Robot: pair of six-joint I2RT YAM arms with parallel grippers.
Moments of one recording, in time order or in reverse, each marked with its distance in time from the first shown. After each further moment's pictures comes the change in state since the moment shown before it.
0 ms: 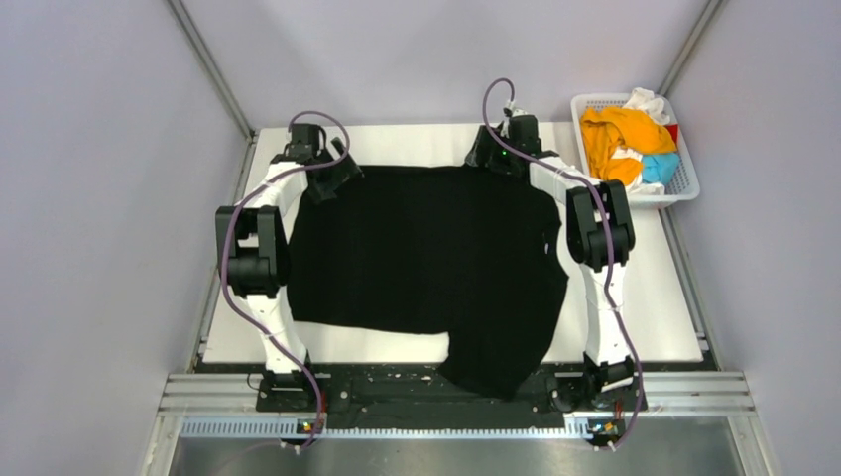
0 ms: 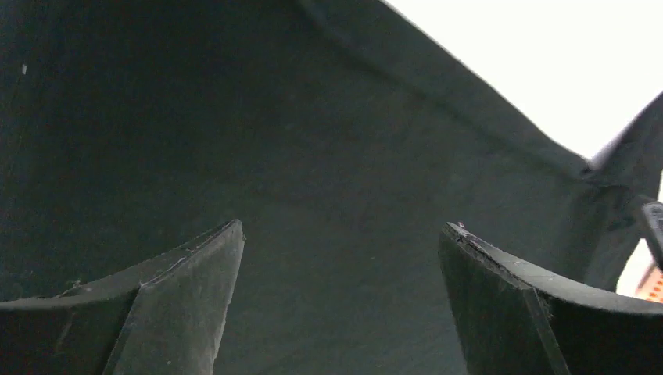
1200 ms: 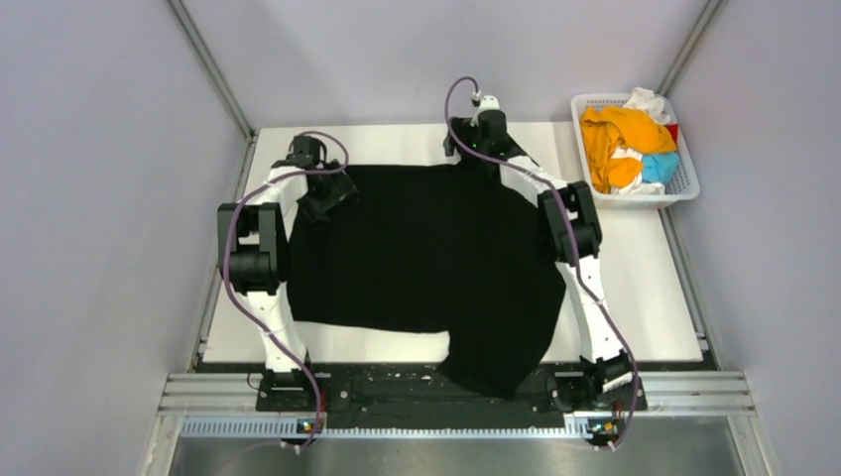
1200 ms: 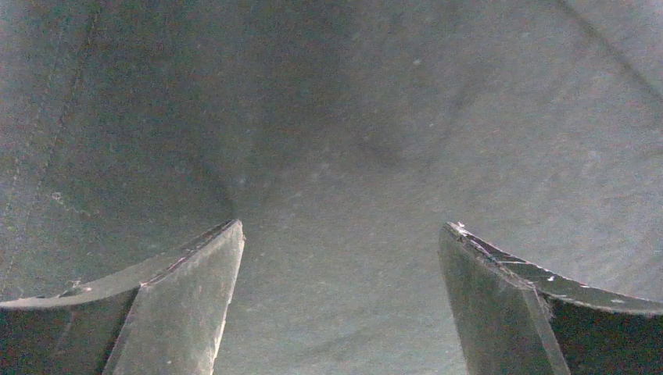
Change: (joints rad) left arm 0.018 0.027 -0.090 -0.135 -0.058 0.037; right arm 0.100 0.308 0.383 0.182 0.119 -0.135
